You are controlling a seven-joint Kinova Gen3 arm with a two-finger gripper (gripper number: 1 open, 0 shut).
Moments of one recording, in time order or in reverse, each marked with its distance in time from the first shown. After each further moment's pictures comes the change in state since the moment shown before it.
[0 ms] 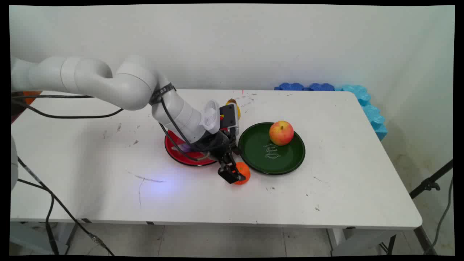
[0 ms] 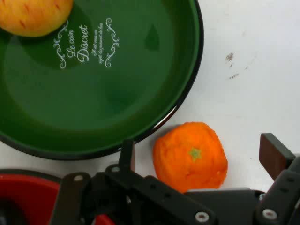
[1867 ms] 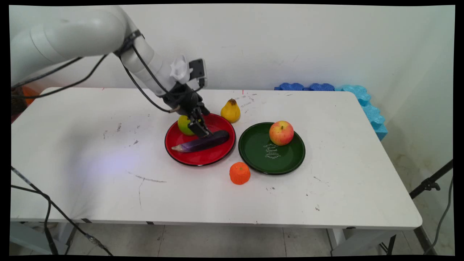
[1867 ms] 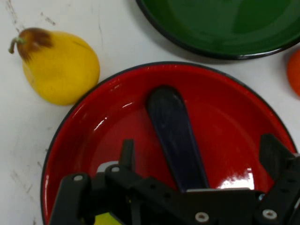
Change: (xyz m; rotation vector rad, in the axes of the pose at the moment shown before) arm -0.023 -0.101 -0.082 0.103 -0.115 -0.057
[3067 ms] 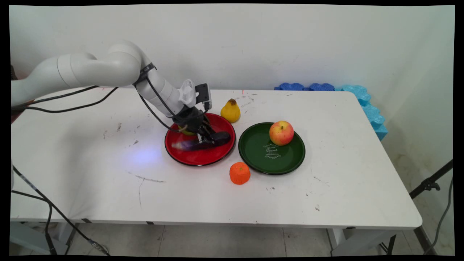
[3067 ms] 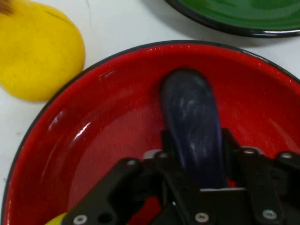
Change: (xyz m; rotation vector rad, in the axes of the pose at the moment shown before) arm -0.031 -0.001 0.074 0.002 0.021 0.003
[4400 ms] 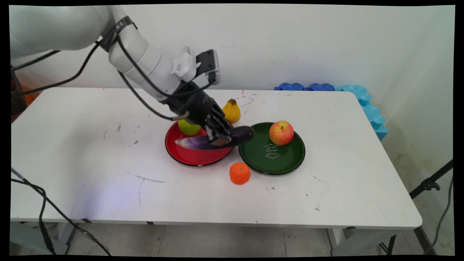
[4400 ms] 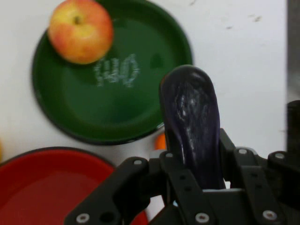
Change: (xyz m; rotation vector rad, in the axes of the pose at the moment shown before) arm 0.085 0.099 -0.131 -0.093 0.117 -0.017
